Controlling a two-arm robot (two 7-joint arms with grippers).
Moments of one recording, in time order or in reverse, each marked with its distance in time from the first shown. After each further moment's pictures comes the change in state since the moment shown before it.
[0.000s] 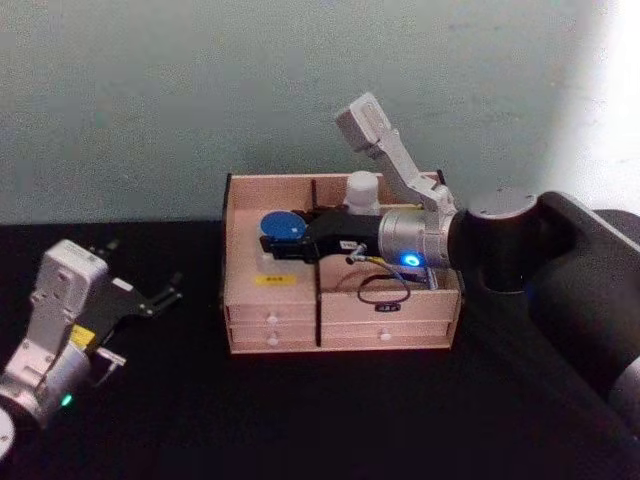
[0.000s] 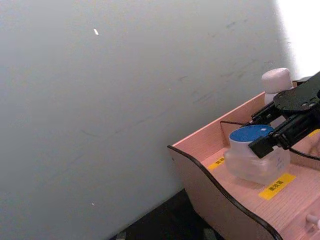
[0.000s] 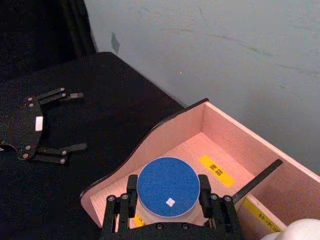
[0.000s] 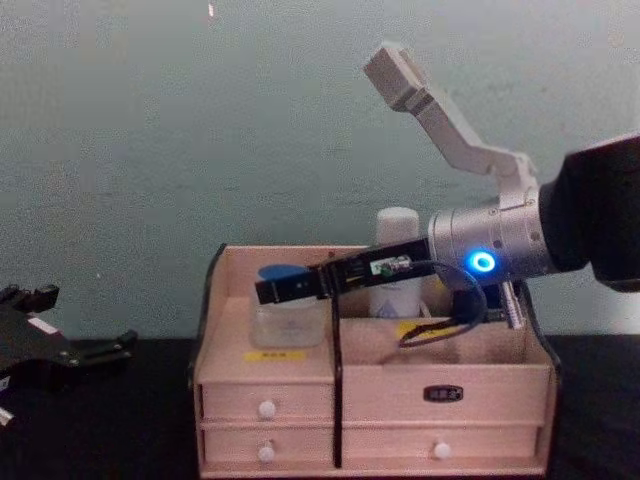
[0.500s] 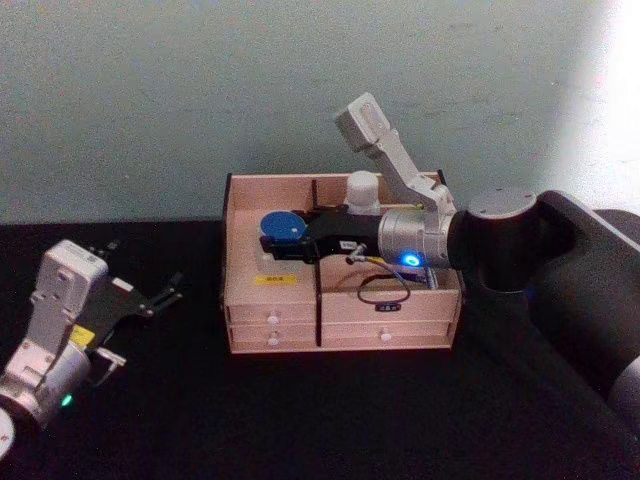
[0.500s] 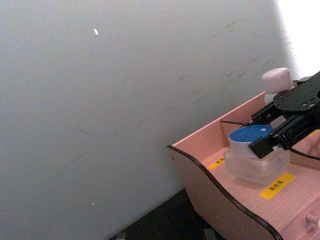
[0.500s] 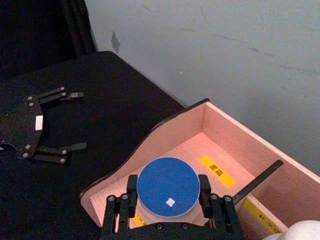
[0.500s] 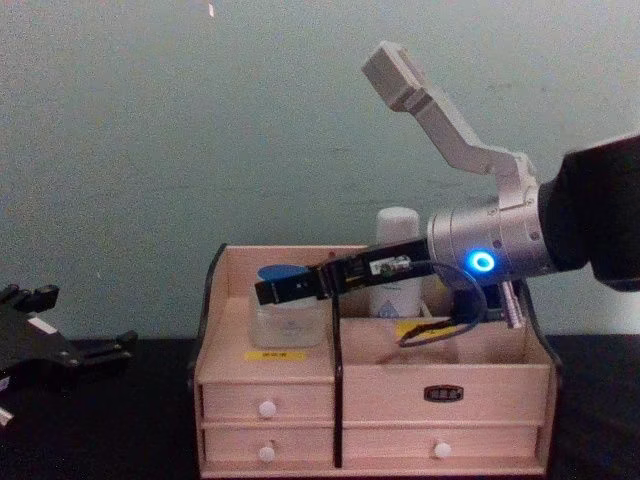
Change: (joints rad) left arm 0.000 0.000 0.000 0.000 0.000 0.000 0.000; right arm 0.001 -0.001 0.000 -0.001 -0.006 -0.001 0.001
